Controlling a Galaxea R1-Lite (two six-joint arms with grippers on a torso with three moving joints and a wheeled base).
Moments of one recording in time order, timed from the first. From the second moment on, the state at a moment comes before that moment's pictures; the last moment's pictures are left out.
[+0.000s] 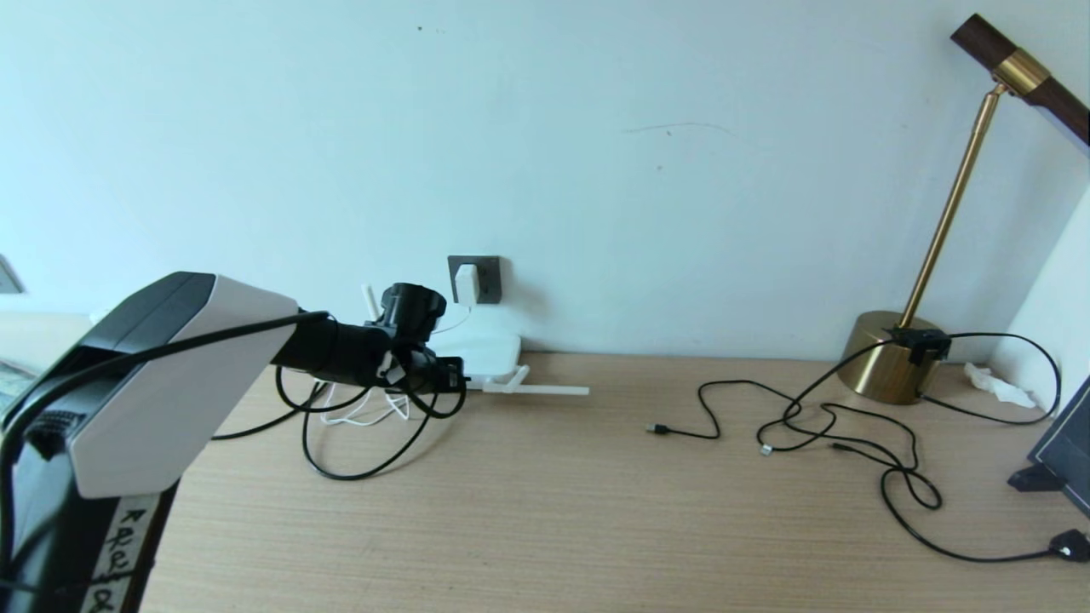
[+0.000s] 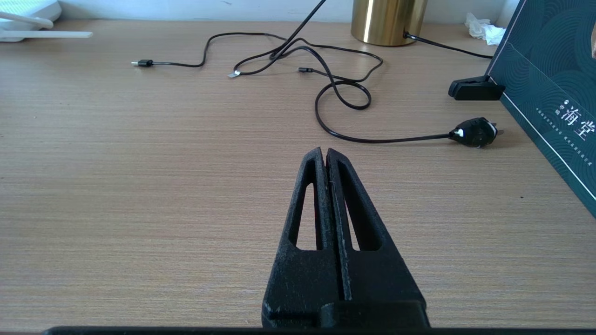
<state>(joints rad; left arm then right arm) -0.25 2.39 -1.65 -0.01 0.20 -0.17 0.00 0.00 -0.05 0.12 -0.04 0.02</state>
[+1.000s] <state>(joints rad) -0.25 2.37 -1.63 0.00 0.17 -0.17 0.00 0.00 -0.05 0.12 -0.04 0.02</state>
